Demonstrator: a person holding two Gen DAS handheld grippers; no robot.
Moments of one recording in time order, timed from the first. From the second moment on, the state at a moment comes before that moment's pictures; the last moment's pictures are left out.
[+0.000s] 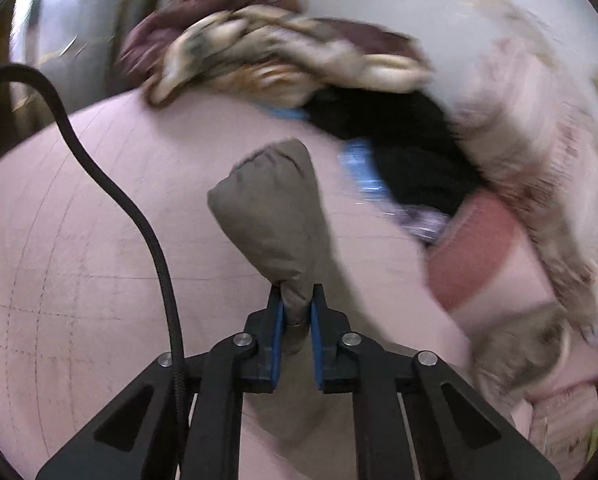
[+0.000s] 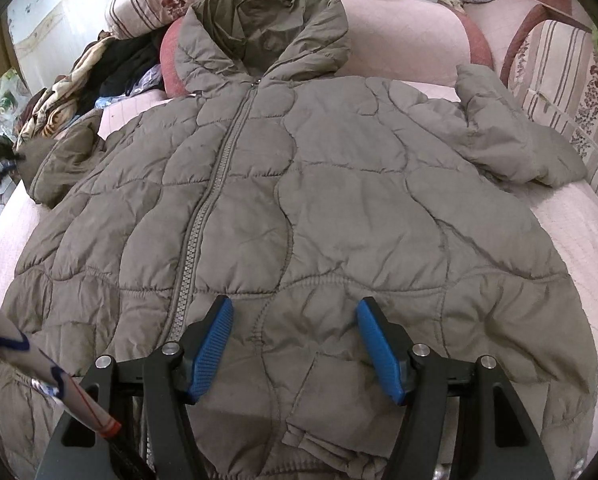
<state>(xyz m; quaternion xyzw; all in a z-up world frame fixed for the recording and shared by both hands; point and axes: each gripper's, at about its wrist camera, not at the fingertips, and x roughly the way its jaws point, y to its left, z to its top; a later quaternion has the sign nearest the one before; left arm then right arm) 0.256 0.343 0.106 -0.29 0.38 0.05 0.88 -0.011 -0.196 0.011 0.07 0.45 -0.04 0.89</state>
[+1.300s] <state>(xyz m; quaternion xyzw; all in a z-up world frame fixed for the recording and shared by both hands) 0.050 0.041 0.100 -0.08 0.47 -0.25 0.84 -0.045 -0.271 0.054 0.24 0.39 -0.05 0.89</state>
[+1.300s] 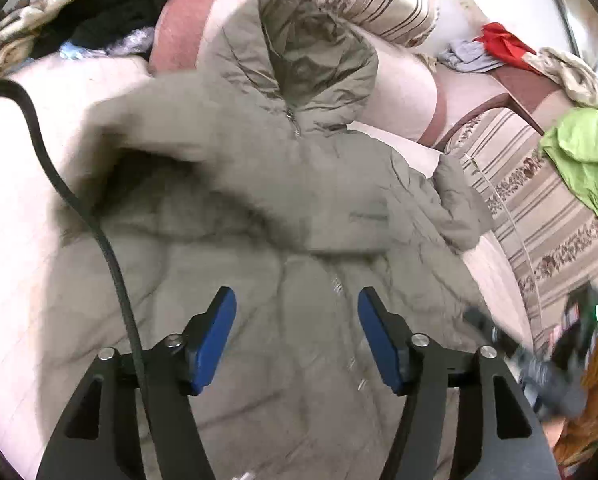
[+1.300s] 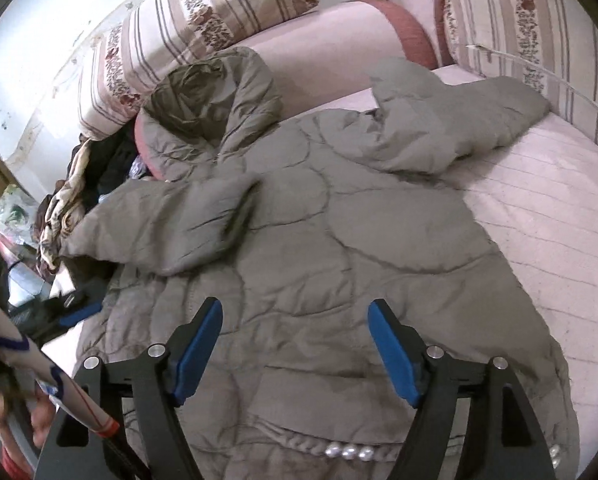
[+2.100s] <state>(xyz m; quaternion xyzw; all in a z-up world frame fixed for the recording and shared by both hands) 0.098 0.175 0.065 -0.10 0.49 -0.02 0.87 0.141 -0.279 0.027 0.16 0.51 -0.20 0.82</state>
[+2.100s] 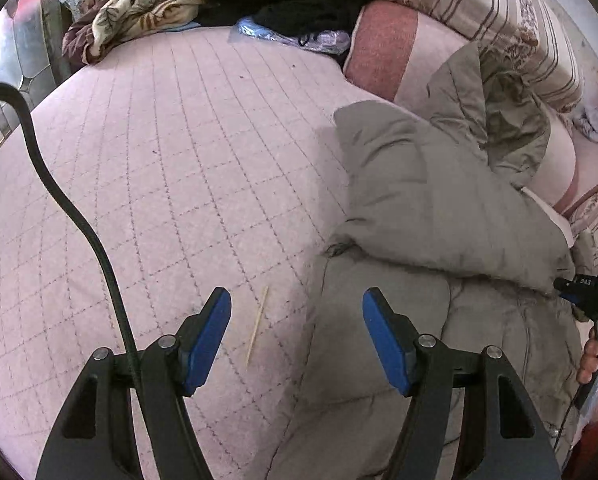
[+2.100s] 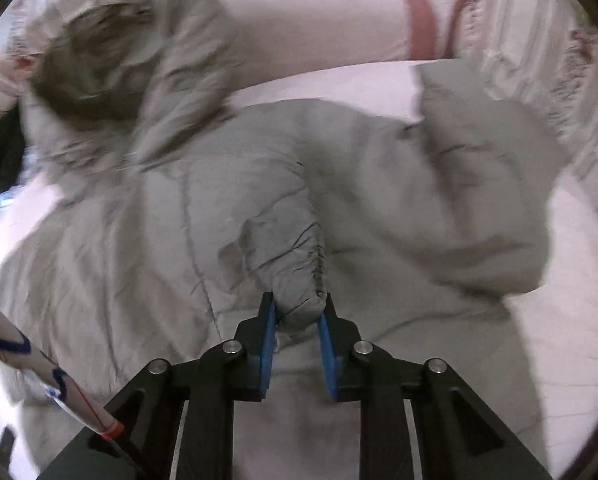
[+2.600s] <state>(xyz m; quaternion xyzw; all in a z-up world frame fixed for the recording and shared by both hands) 0.064 0.158 0.069 -0.08 0.48 -0.03 0.88 0.045 -0.348 0.053 0.24 0.47 -0.18 0.83</state>
